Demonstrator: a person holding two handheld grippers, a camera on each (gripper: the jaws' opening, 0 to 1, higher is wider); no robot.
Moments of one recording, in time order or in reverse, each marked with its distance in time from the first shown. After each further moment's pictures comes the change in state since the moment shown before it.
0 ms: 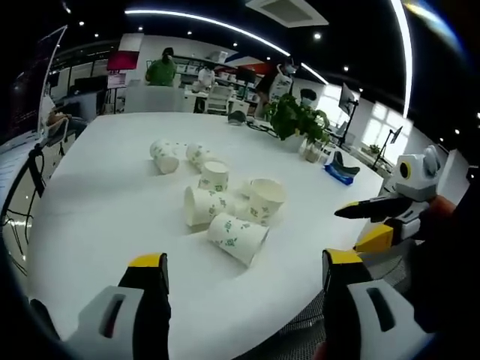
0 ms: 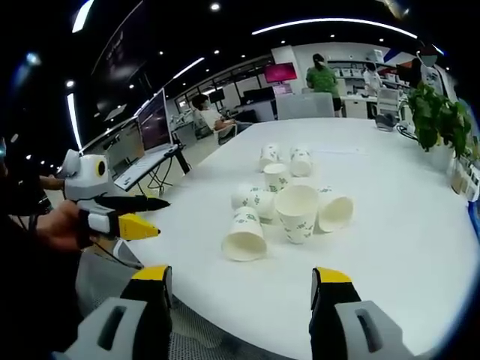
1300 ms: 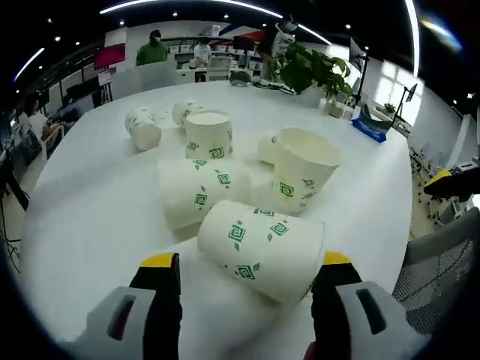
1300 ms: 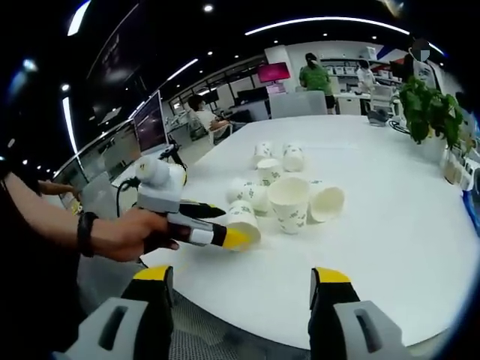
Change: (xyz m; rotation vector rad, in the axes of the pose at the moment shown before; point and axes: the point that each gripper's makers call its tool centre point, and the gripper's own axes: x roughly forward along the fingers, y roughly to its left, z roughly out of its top) left arm 0.130 0.021 -0.037 0.137 0.178 0.107; right arm -0.015 0.008 -0.012 0.026 0.000 -0.020
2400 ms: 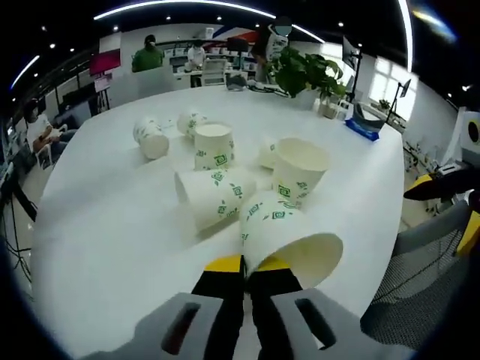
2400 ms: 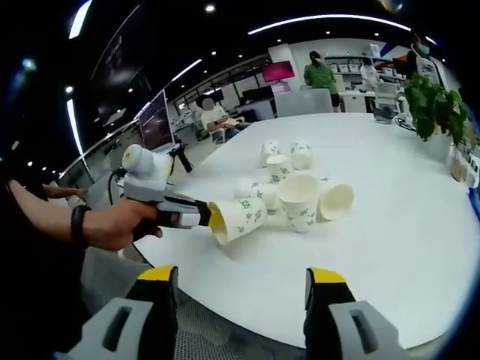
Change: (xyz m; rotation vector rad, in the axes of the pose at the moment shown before) left arm -0.039 0.006 0.005 0.056 -0.011 -0.031; right arm 0.008 0.001 -0.005 0.007 0.001 0.039
